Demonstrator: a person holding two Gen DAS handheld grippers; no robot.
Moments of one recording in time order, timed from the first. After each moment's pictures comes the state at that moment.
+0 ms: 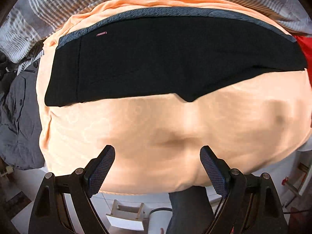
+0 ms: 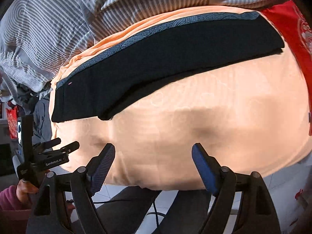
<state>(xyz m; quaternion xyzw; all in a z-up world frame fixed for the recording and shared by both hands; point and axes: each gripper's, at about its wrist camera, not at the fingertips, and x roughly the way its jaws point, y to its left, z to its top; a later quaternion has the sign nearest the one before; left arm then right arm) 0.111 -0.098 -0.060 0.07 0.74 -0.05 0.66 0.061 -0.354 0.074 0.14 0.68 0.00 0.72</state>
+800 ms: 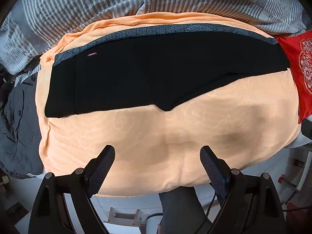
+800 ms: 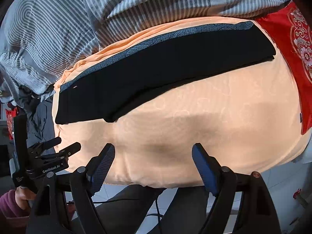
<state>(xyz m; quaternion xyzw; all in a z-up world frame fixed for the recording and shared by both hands) 0.109 -0.120 -0.022 0.06 0.72 -0.08 0.69 0.058 -0.350 0.102 0.13 0.67 -0.01 0.73</state>
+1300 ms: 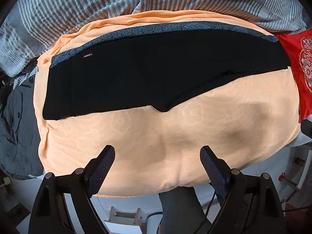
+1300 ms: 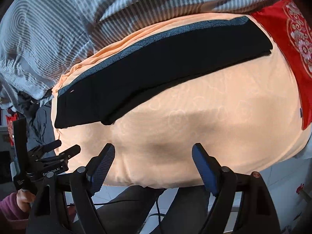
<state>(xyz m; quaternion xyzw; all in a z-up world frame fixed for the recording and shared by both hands) 0.114 -0.126 -0.028 0.06 0.73 -0.08 0.68 0.056 -0.366 0.097 0.16 0.67 -0.02 0.73</state>
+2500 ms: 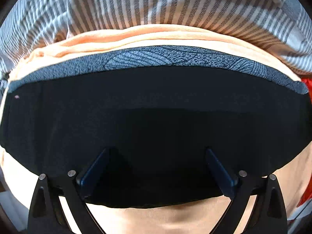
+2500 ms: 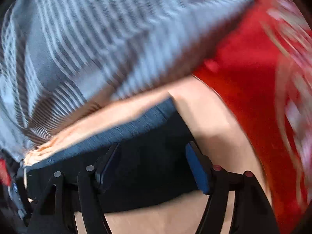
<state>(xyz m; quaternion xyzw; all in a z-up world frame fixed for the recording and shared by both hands) 0.209 -0.295 -0.148 0.01 0.66 0.00 0.75 0.209 -0.666 0.030 0.17 0.52 -0.07 0.84</state>
